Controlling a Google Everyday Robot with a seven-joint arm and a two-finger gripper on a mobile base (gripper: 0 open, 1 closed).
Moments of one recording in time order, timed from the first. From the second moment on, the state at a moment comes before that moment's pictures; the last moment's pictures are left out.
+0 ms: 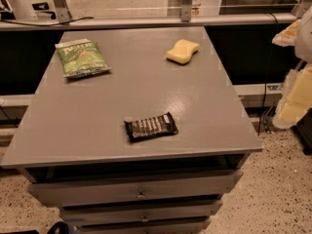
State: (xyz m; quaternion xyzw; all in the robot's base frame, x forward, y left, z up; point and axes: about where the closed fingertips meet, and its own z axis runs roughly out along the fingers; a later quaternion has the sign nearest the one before) arm 0.439 -0.225 0.982 -0.60 0.78 -0.05 0.17
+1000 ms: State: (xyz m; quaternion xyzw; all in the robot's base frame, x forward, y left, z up) arm 0.486 -0.189 0.953 -0.61 0.76 -0.04 0.22
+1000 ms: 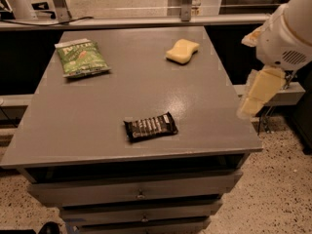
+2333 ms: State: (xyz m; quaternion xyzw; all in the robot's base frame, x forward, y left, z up) arm 0.710 -0.150 0.887 -0.47 0.77 0.09 0.42
